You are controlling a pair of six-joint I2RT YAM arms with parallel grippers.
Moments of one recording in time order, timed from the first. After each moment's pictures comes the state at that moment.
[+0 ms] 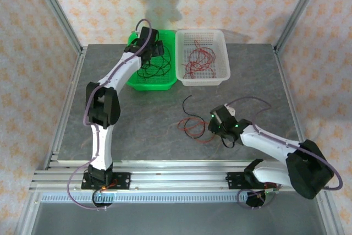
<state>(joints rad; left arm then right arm) -0.28 2.11 1.97 -0.57 -0.34 -0.43 0.65 1.20 0.54 -0.43 0.19 0.92</state>
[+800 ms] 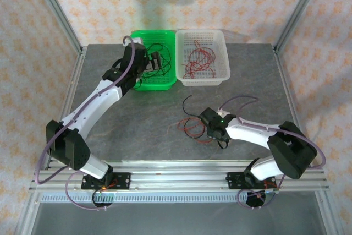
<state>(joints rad) -0.39 1.50 1.38 -0.43 -0.31 -0.45 0.73 1.42 0.65 -0.60 0.29 1.01</state>
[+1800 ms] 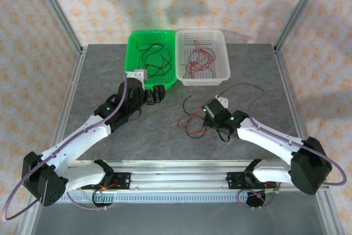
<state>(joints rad) -0.56 1.12 0.89 -0.27 -0.15 -0.52 0.73 1.19 0.75 -0.59 0.29 0.79</state>
